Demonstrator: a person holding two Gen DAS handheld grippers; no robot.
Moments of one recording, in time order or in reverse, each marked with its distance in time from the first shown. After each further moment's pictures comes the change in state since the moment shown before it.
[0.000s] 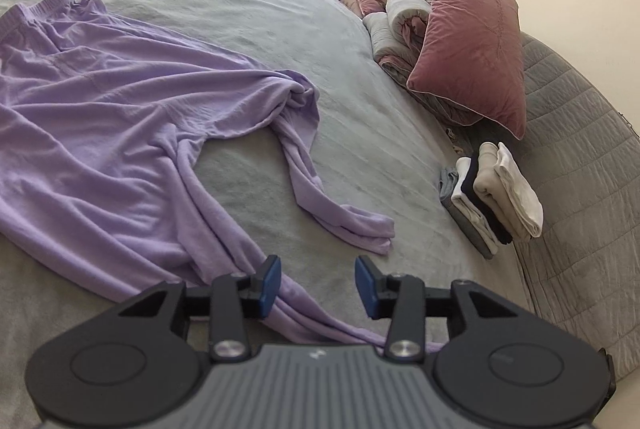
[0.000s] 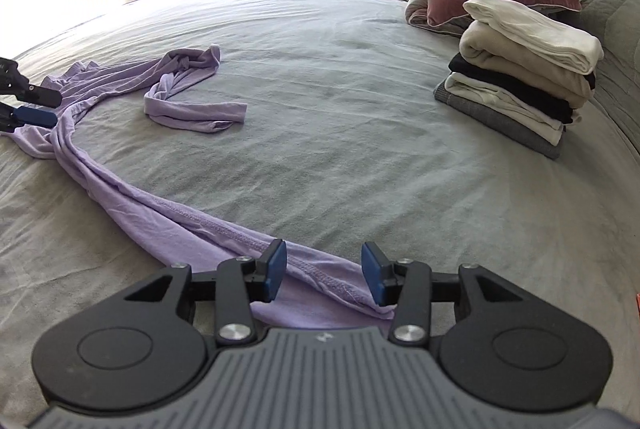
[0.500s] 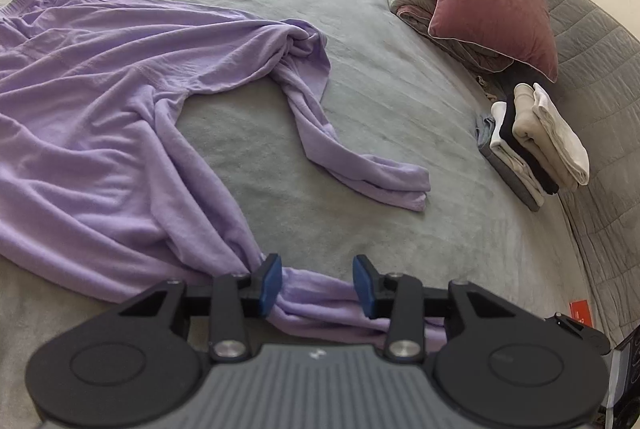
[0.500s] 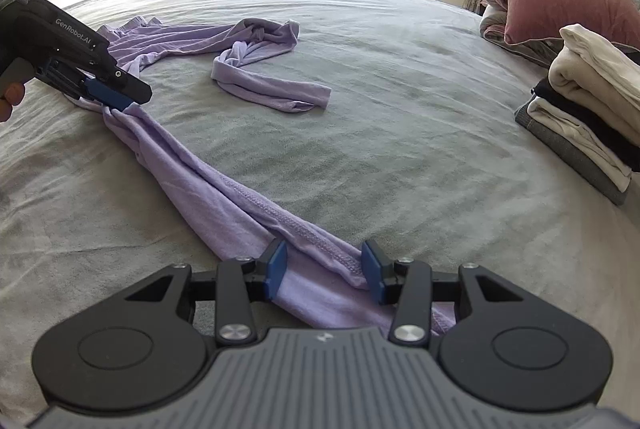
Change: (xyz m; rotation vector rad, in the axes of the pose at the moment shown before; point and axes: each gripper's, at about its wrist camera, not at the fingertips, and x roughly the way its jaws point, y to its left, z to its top) left arm 0.043 -0.015 -0.014 0.102 0.091 0.138; right arm 0.023 0.034 0.000 -0.146 0.037 0.086
